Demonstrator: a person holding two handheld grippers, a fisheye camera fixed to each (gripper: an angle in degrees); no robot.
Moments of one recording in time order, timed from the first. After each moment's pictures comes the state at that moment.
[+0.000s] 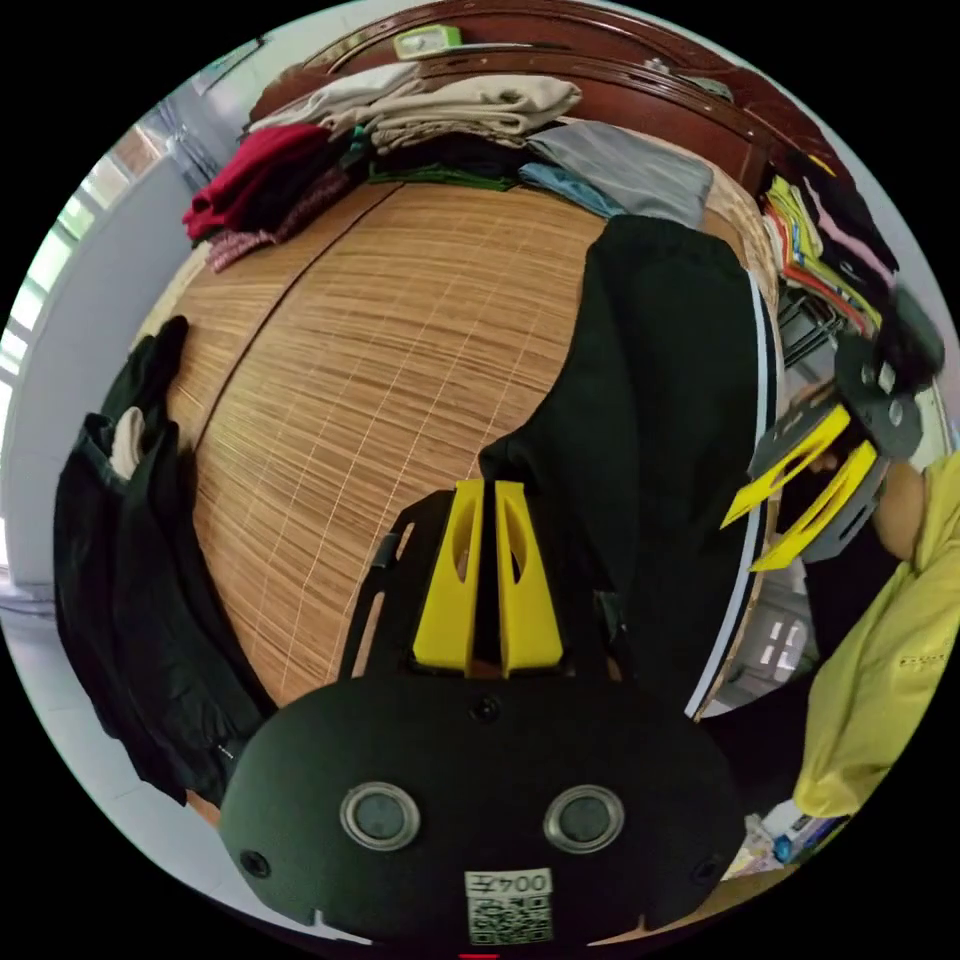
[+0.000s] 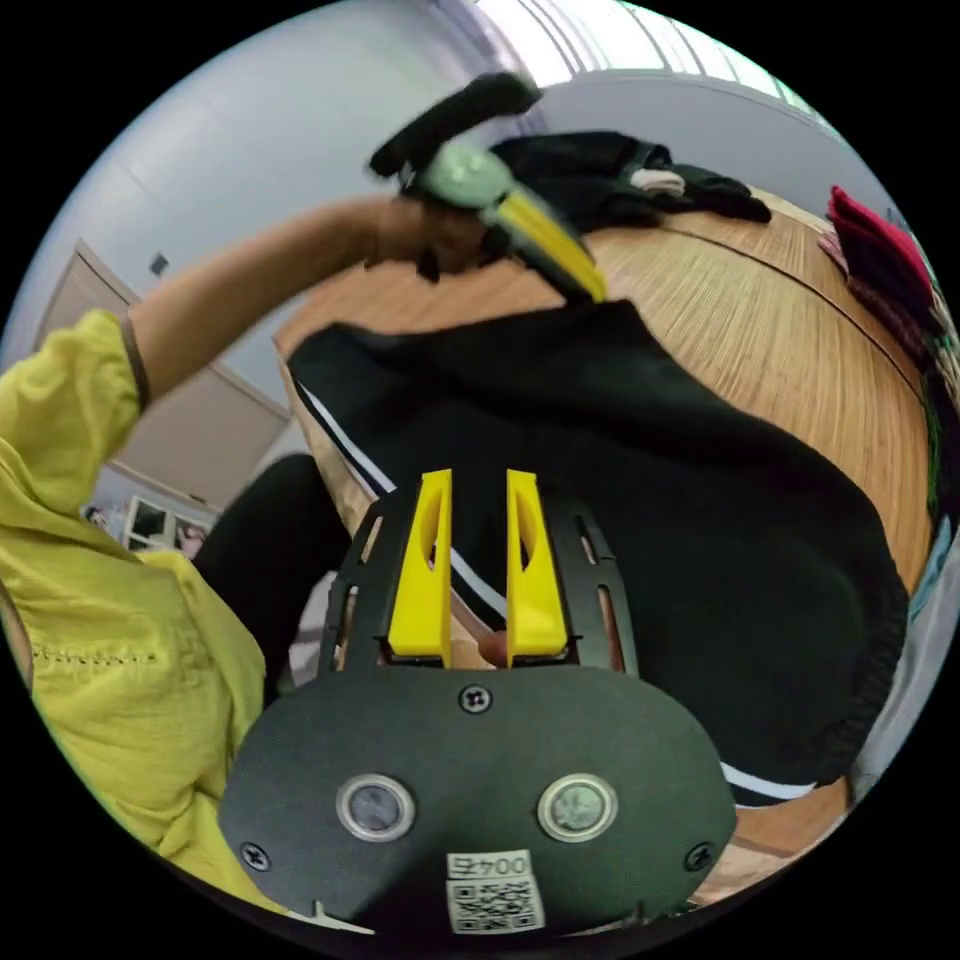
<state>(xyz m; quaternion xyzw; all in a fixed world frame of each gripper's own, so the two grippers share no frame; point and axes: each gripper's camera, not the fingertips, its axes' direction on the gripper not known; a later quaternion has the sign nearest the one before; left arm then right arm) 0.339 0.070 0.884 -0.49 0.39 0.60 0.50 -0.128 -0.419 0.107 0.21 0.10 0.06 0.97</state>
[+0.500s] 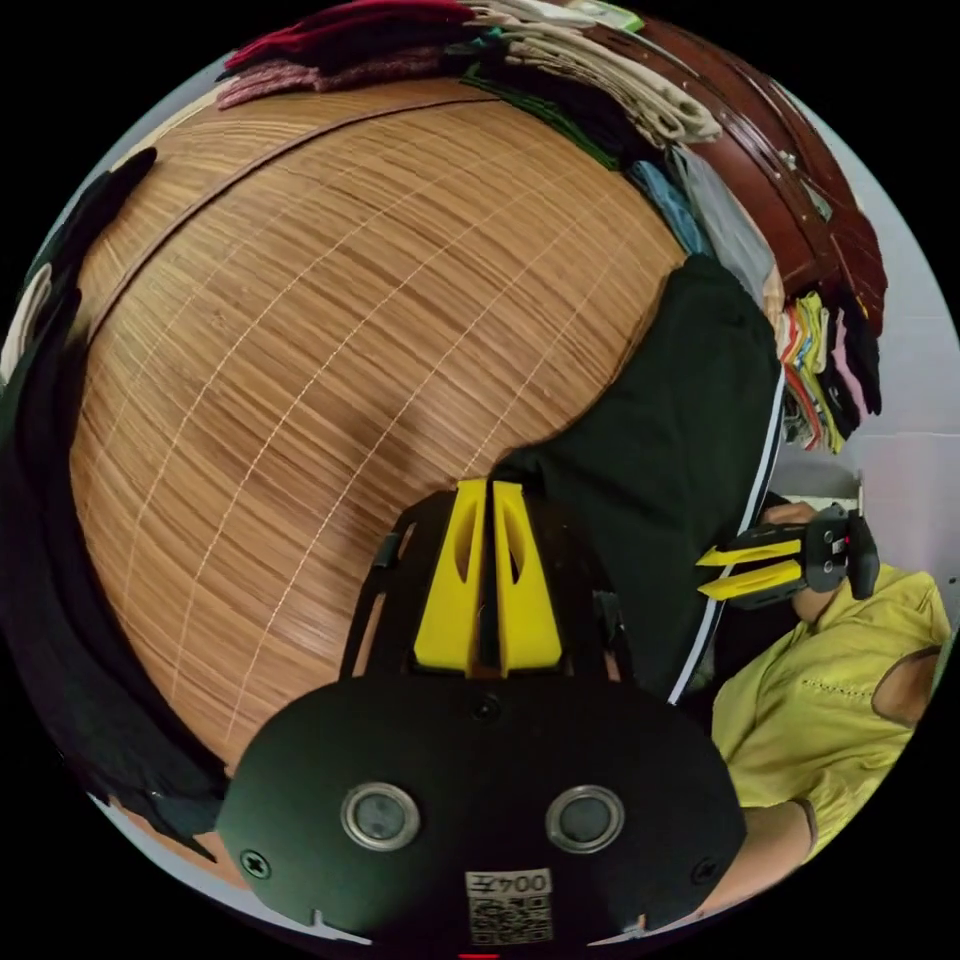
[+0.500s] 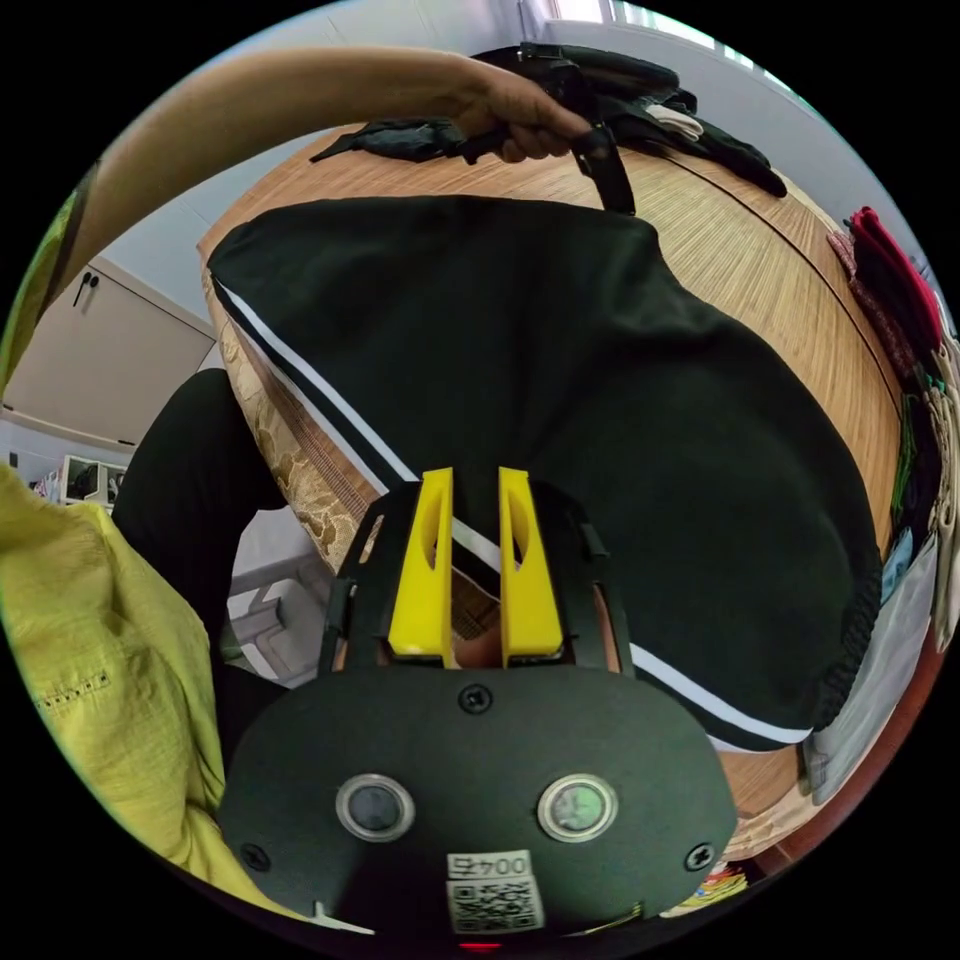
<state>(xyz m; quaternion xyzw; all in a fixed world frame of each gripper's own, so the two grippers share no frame) 0.334 0.267 1.076 -0.66 0.39 0.46 0.45 -0.113 -0.437 0.151 0.09 0.18 0.09 0.97</state>
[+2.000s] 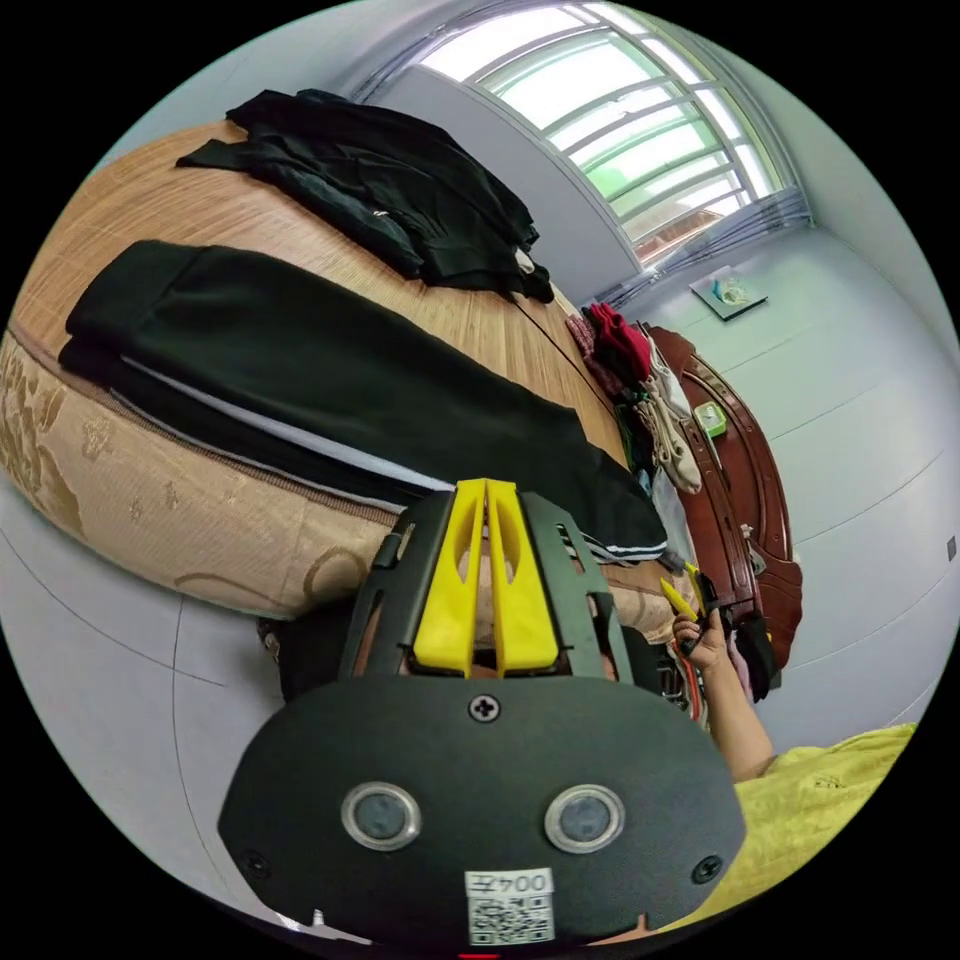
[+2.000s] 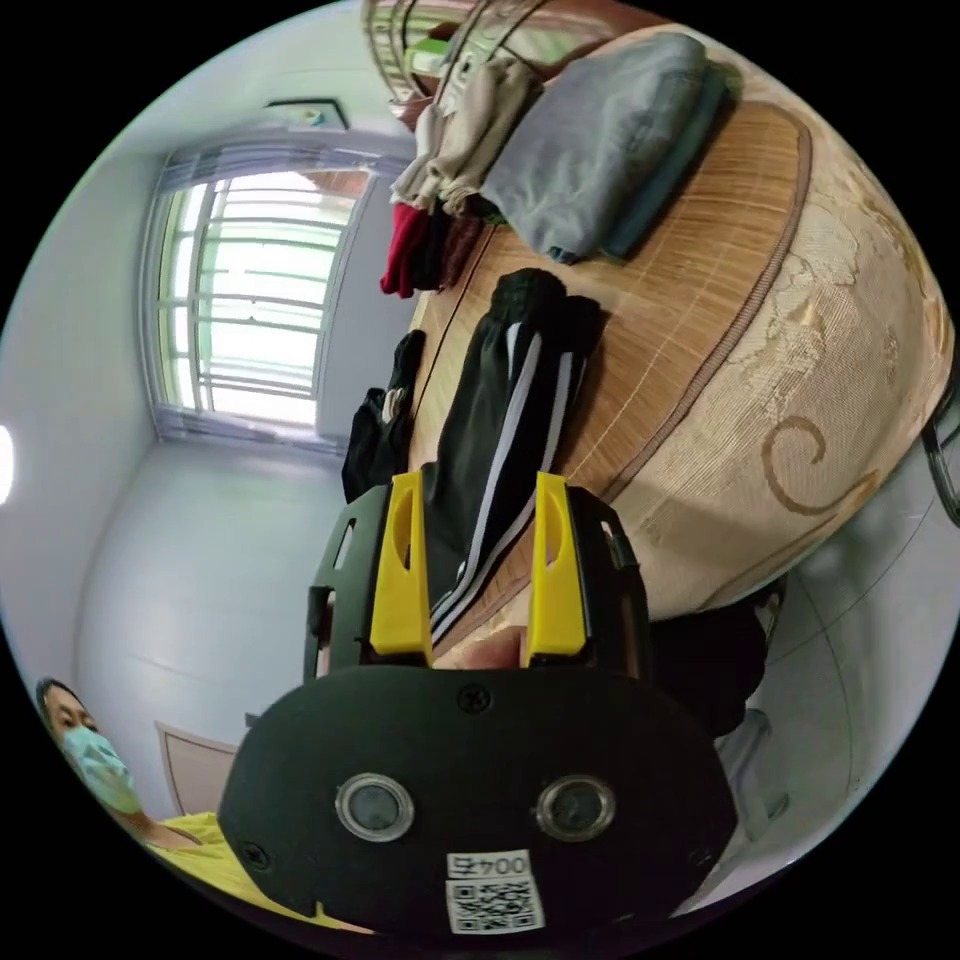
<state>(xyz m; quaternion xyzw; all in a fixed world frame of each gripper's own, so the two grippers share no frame) -0.309 0.520 0.457 -0.50 0.26 -0.04 0.82 -0.051 -0.012 0.220 0.57 -0.14 0.49 0.65</state>
